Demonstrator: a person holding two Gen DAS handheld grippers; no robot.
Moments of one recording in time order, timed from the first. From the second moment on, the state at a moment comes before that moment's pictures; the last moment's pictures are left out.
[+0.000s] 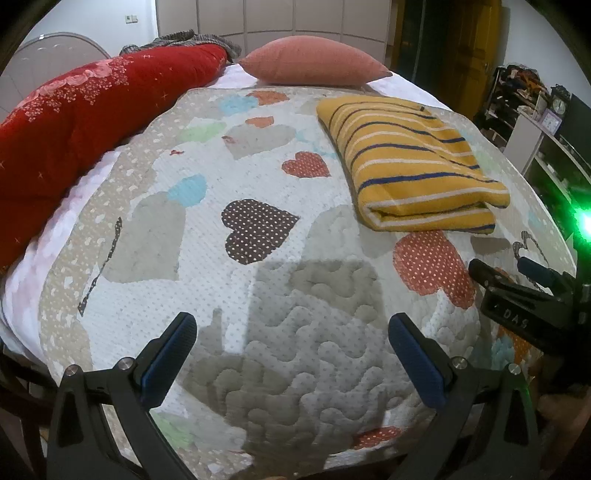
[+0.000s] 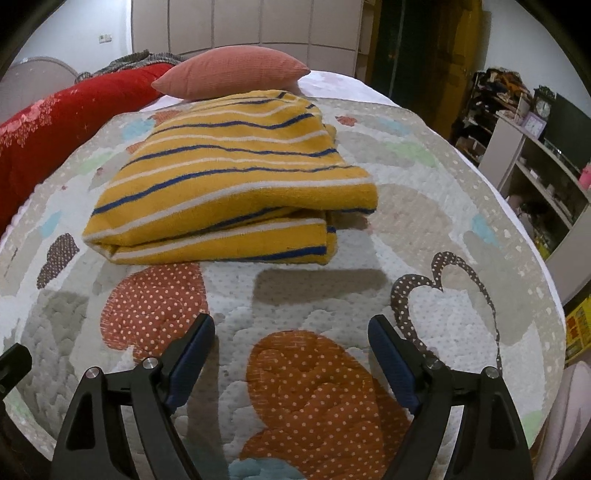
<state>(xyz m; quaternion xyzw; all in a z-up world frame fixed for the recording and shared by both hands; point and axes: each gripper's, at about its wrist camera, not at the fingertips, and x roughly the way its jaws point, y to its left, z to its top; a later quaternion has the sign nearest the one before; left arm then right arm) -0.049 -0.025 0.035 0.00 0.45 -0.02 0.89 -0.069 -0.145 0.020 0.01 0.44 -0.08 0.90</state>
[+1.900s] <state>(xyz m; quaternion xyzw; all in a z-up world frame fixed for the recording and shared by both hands) -0.066 -0.048 0.041 0.00 0.46 -0.05 0.89 -0.103 -0.154 0.049 -0.02 0.37 -0.13 0.92</state>
